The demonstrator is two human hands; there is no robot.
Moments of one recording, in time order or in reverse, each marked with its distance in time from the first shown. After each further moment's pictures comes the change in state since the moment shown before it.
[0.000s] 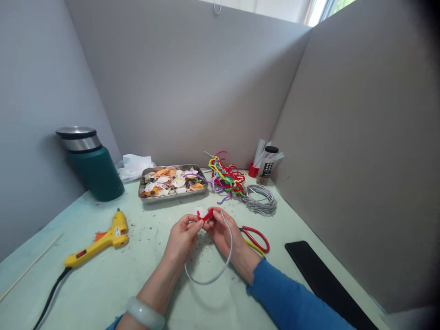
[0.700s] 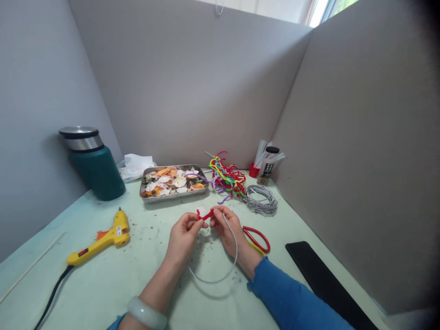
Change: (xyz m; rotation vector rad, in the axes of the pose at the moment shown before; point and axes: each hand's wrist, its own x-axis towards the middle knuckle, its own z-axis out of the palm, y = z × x) left_hand 0.000 -0.004 0.000 0.167 0.090 0.090; right_hand 0.003 -0.004 -0.009 -0.332 0.050 -0.113
